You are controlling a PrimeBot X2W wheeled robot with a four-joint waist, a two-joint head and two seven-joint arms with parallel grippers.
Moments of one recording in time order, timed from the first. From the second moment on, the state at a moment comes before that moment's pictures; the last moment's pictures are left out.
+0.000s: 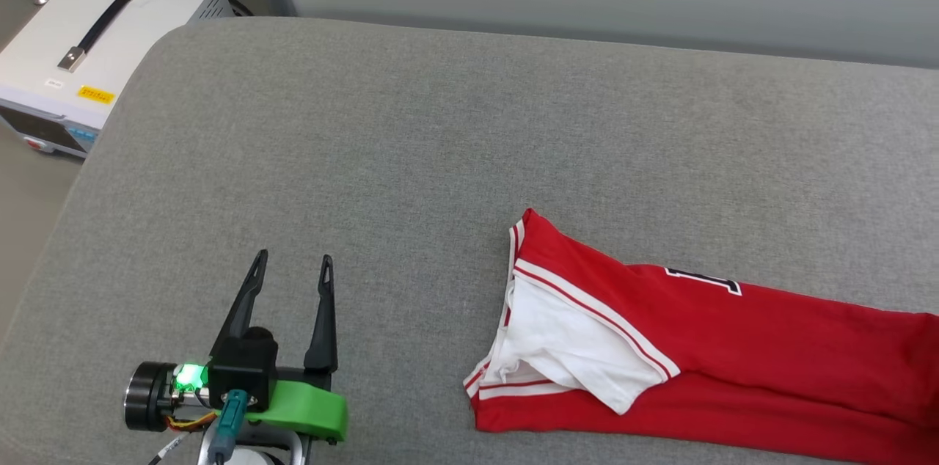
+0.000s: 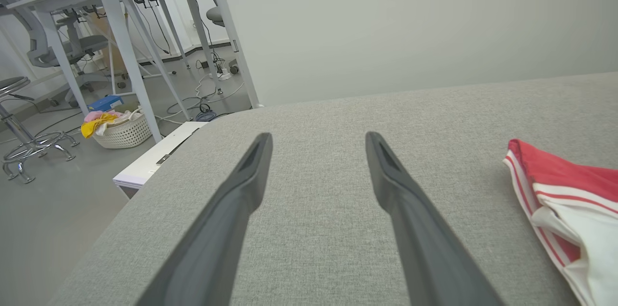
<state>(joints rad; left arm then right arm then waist) -0.02 0.20 -0.21 0.02 -0.09 0.14 -0.26 0.02 -0.73 0.03 0.26 0.83 0.13 0.52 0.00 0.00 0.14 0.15</state>
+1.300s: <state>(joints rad) -0.05 0.12 -0.18 0.05 -0.03 0.08 -0.26 -0.60 -0.37 0.83 0.25 0.71 0.13 0.55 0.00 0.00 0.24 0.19</state>
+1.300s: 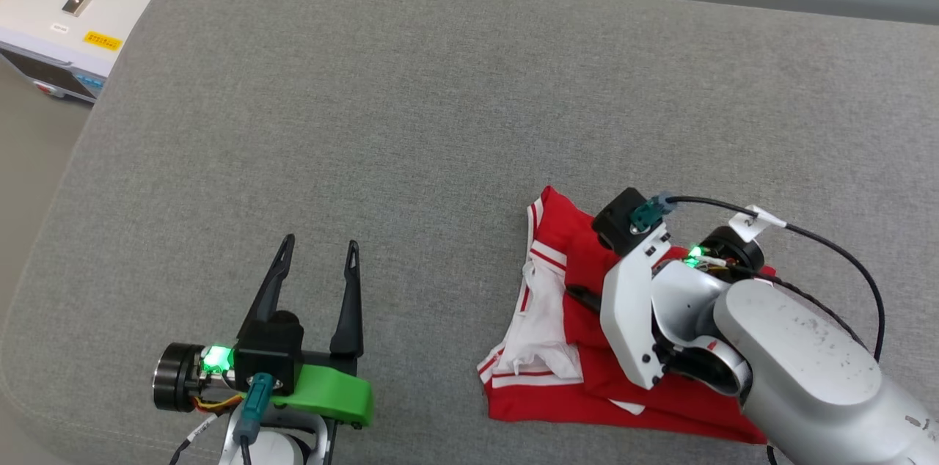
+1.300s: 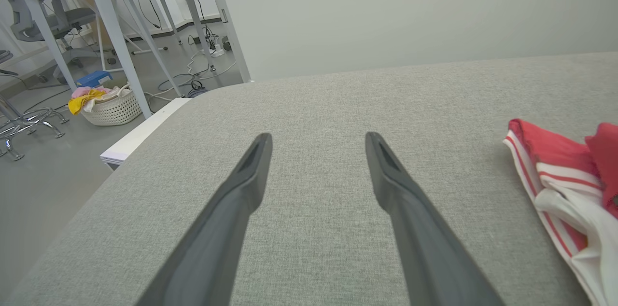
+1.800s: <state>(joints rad) -0.05 0.12 -0.17 0.06 -0.03 0.08 -0.26 -0.59 -0.41 0.89 0.31 0.71 0.13 0.23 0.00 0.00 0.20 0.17</state>
